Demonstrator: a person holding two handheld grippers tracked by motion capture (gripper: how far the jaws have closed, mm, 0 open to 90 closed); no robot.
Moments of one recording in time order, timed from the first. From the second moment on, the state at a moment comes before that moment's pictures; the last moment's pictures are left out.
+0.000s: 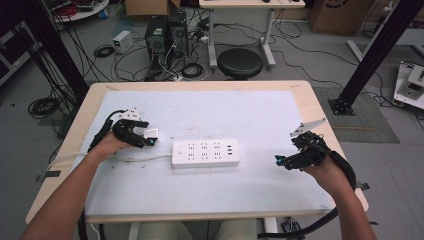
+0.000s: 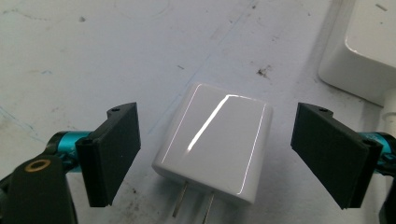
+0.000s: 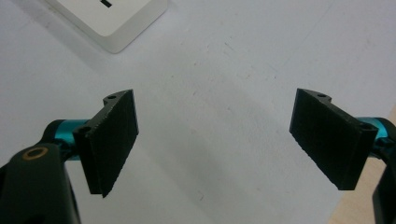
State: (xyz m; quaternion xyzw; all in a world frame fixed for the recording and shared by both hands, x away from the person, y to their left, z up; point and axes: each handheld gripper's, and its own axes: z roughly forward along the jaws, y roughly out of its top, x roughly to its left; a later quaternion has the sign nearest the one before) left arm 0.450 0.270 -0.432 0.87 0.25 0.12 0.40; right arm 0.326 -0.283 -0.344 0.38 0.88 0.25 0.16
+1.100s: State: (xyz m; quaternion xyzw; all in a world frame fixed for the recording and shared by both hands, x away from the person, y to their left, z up) left arm 0.463 0.268 -0.440 0.90 0.24 0.09 0.36; right arm 0.322 -0.290 -0.347 0.38 0.87 0.25 0.16
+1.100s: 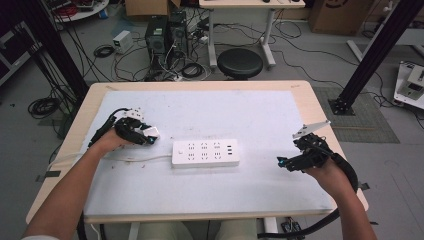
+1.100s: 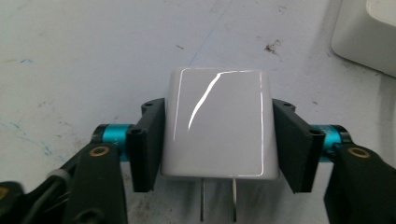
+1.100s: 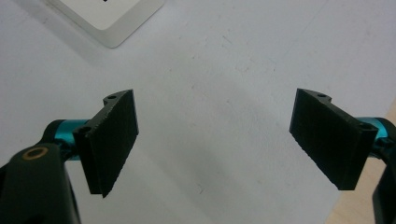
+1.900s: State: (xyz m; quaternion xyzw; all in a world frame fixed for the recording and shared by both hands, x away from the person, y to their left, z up) left arm 0.418 0.277 -0.402 0.84 0.34 0.15 0.40; right arm 0.321 -0.283 -0.347 0.36 0.88 0.27 0.16
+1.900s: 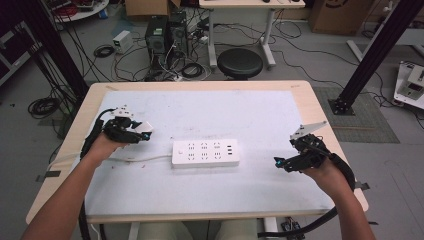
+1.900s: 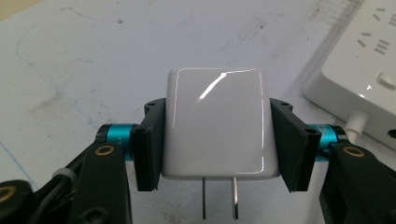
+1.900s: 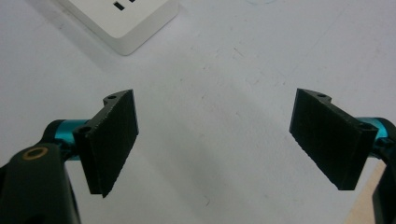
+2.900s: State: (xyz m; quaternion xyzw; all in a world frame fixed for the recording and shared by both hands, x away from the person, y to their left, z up) left arm 0.331 0.251 -0.358 0.80 0.33 0.17 0.46; right arm 0.322 -0.268 -0.348 0.33 0.88 0.28 0.16
